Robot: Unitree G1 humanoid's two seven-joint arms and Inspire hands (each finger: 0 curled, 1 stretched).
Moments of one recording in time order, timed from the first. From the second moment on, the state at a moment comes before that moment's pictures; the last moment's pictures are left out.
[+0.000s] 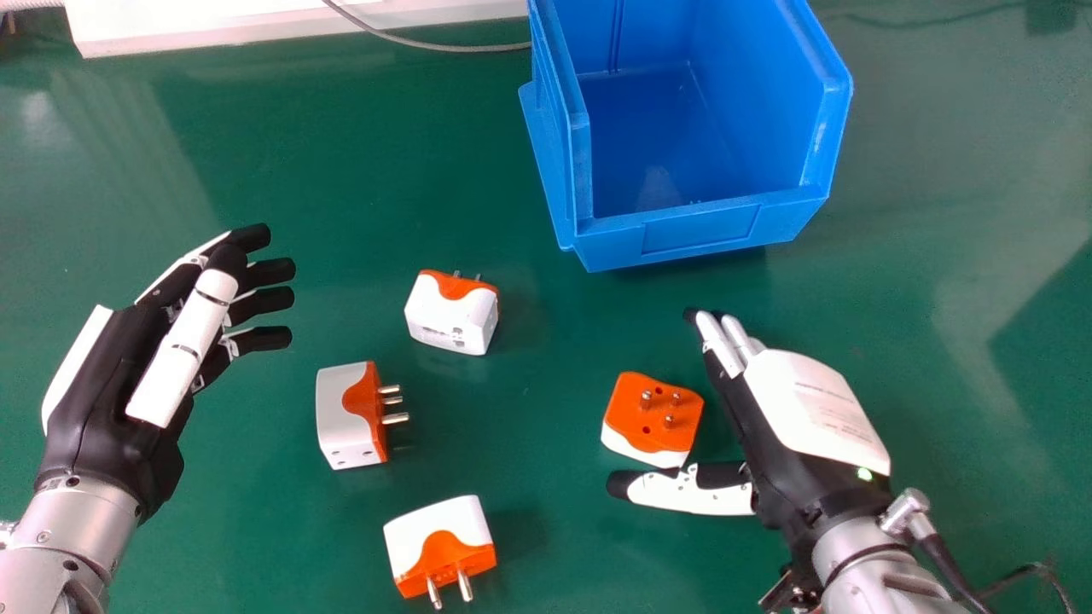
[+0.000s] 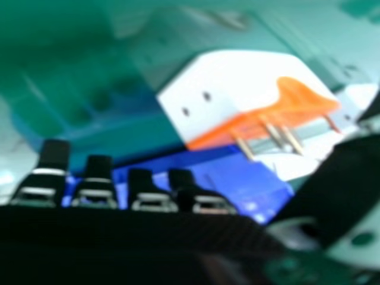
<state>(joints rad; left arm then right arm) 0.17 0.33 0.33 -0.13 -0.24 0.10 -0.32 0.11 -0.23 0.34 -0.09 -0.91 0.23 0.05</state>
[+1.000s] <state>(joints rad) 0.15 0.34 0.34 -0.12 -0.24 0.12 -0.33 -0.10 -0.32 0.47 0.02 -1.02 0.30 0.14</state>
